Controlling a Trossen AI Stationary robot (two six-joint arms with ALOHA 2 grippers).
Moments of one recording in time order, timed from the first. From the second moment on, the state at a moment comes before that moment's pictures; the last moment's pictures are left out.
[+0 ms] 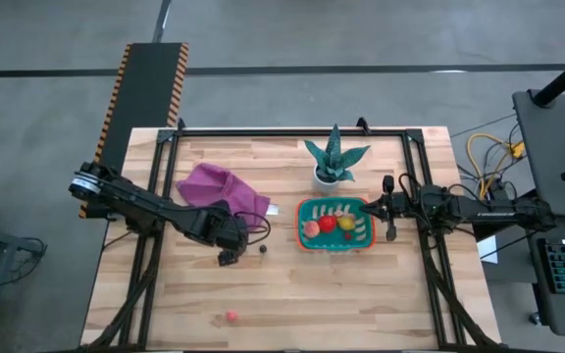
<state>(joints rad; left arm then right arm) -0.29 1.47 0.92 -0.78 -0.29 -0.48 -0.07 0.21 0.01 0.07 -0.02 -0.06</state>
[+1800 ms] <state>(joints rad) -0.29 1.58 0.82 -0.53 -0.23 -0.41 -0.07 0.21 0.01 0.06 -0.02 -0.06</state>
